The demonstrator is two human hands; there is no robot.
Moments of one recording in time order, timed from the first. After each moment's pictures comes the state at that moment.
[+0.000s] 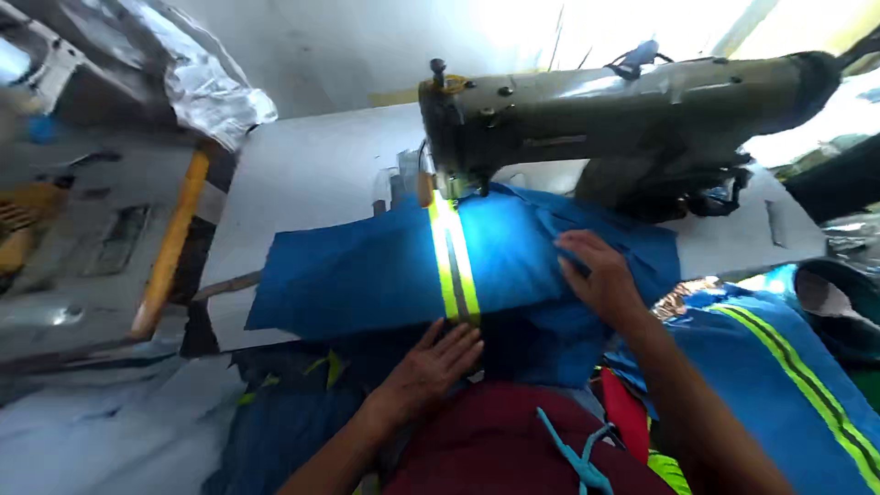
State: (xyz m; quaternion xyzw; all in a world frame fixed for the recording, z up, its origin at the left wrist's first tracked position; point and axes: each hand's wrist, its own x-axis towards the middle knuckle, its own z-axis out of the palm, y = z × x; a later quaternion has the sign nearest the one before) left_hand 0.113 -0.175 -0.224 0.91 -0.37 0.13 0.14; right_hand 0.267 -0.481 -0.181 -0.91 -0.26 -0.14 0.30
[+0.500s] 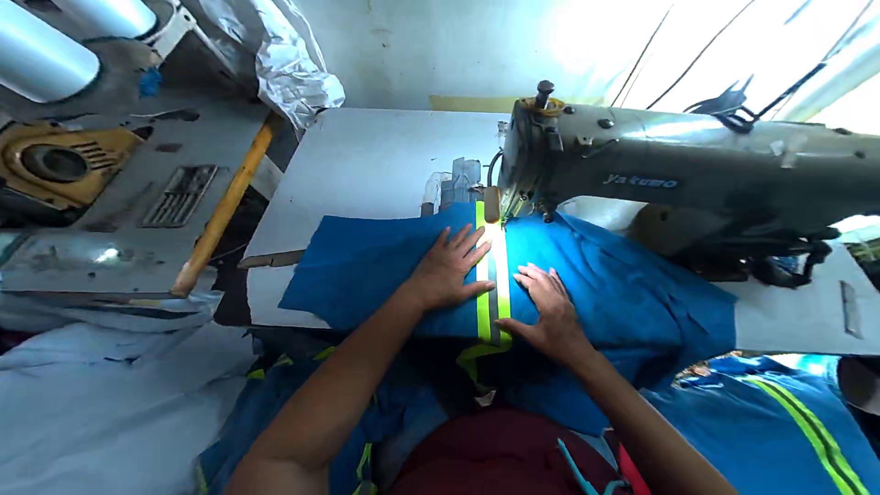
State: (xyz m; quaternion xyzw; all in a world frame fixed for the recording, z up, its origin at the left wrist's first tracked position) left_hand 0.260 -0.127 -0.195 0.96 -0.21 0.04 0.16; right_hand 0.255 -0.373 -0.209 -0.87 -0.34 -0.07 0.34
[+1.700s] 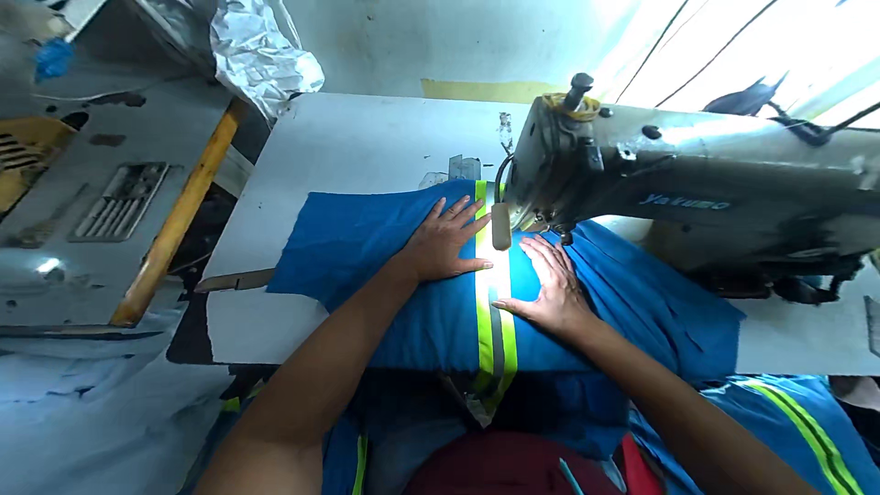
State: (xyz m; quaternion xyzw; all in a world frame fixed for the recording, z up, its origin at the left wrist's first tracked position) left_hand 0.328 -0.096 -0.185 0.96 -0.23 0.03 0.18; right_hand 0.323 -0.353 -0.214 -0.89 -0.34 -0.08 0.30
